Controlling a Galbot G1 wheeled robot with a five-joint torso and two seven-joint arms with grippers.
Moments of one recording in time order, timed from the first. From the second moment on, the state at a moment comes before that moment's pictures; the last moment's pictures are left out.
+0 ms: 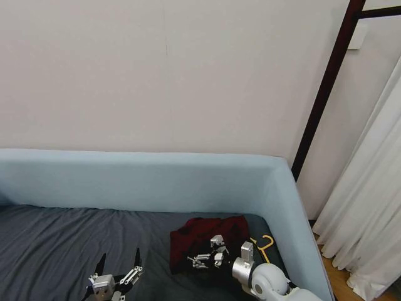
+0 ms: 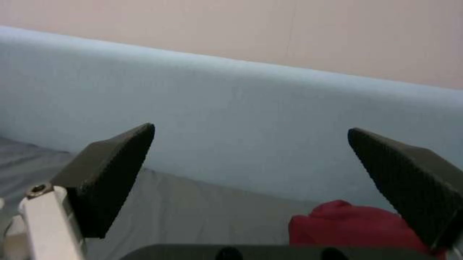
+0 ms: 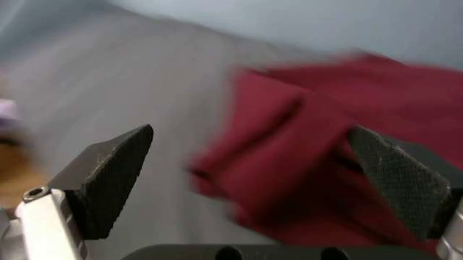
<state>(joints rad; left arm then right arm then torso) 1.74 -1.49 -0.54 -2.03 -0.17 -0.31 -0.14 -0.81 1.03 -0.26 1.55 0.78 -0.29 -0.05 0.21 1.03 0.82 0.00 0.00</state>
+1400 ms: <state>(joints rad) 1.79 -1.49 -0.57 -2.08 -0.15 -0.32 -0.14 -0.88 1.33 0.30 1.21 1.27 -0.42 0.31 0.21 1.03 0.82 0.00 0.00</state>
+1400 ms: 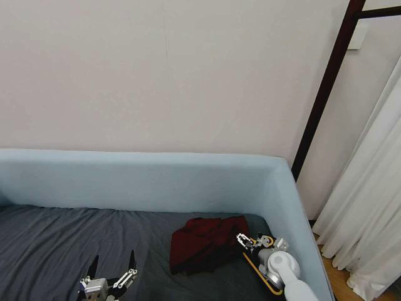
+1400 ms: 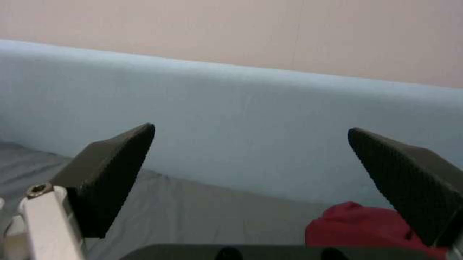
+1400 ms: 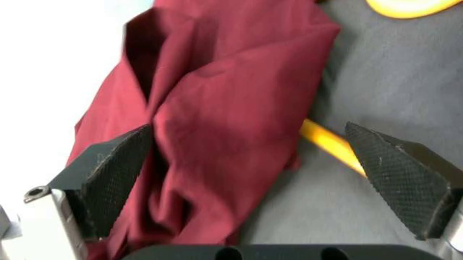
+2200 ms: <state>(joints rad) 1.80 -1.50 -0.58 -2.07 -0.15 -0.33 -0.15 -0.85 1.36 0.30 1.11 1.17 -0.30 0.16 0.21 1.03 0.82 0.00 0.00</state>
